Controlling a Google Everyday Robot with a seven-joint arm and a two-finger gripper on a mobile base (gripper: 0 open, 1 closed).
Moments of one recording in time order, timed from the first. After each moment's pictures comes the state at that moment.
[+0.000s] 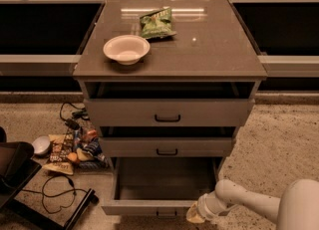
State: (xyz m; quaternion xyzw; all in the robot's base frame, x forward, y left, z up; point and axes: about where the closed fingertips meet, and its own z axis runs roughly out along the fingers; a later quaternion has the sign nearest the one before) arm 0.437 -0.150 0.176 -0.61 0.74 0.24 0.16
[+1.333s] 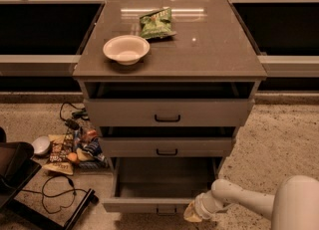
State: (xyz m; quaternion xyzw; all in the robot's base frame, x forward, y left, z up) arm 0.439 -0.138 0.171 -0.61 0.74 0.24 0.16
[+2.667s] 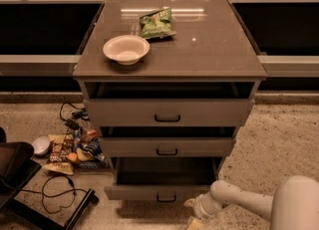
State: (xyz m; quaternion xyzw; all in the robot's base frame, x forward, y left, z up) arm 0.434 -0.133 0.167 -0.61 0.74 0.25 0.15
